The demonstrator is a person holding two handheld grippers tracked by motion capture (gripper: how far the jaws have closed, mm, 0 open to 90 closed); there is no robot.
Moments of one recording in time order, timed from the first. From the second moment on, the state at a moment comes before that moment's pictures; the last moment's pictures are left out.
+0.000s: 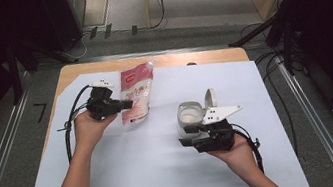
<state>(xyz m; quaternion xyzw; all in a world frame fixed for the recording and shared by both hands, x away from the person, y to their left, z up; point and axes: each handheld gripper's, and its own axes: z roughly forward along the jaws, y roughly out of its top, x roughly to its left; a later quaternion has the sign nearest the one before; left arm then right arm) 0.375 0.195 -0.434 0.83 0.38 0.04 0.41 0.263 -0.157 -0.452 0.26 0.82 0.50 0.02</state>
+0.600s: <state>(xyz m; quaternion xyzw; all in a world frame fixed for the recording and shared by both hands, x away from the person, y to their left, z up) 0.364 0.211 -0.439 0.84 0.35 0.04 0.41 0.264 -0.156 -0.454 0.27 0.83 0.49 0.04</state>
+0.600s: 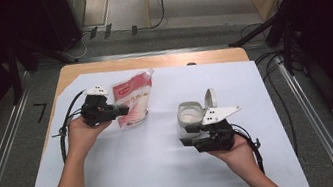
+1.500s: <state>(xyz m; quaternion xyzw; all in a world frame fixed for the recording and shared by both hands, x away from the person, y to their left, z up) 0.356 0.223 -0.434 0.83 0.34 0.04 0.43 0.268 -0.162 -0.451 0.28 0.83 0.49 0.04</state>
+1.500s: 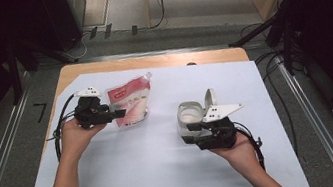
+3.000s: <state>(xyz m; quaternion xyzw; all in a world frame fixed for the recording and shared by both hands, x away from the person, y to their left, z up) 0.332 0.261 -0.432 0.82 0.36 0.10 0.42 0.262 -0.224 -0.437 0.31 0.82 0.47 0.04</state>
